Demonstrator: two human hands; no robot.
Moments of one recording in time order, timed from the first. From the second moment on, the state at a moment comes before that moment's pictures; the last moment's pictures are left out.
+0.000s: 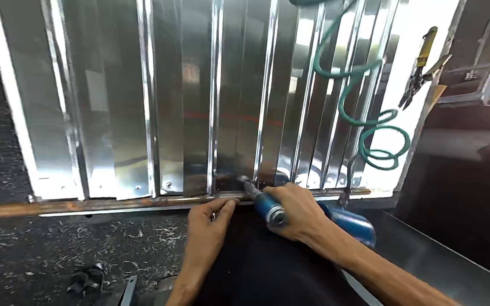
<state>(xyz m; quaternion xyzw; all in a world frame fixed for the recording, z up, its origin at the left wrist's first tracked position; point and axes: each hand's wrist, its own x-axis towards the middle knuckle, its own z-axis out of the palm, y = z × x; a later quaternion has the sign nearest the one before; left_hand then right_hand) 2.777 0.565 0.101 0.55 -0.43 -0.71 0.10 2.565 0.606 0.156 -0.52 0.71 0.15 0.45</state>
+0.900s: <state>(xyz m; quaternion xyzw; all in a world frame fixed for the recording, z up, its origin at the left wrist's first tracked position) 2.729 0.767 0.172 0.31 -0.70 -0.61 0.19 2.566 0.853 0.240 -0.45 0.69 -0.46 0.32</state>
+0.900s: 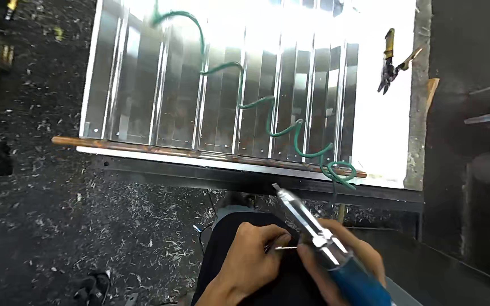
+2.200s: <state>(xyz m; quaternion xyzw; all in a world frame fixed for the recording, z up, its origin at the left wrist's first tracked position) 2.702 0.608 0.087 0.50 -0.12 -0.86 -0.01 2.550 0.734 0.146 -0.51 0.80 -0.08 0.29</state>
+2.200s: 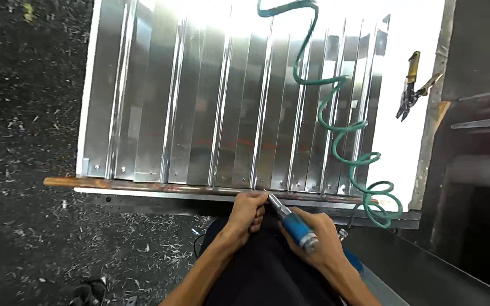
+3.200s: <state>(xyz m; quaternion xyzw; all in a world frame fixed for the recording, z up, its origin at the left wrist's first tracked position) 2.739 0.585 0.152 0.39 -0.61 -0.67 0.16 2.527 0.703 0.223 -0.42 0.75 -0.31 0.41</state>
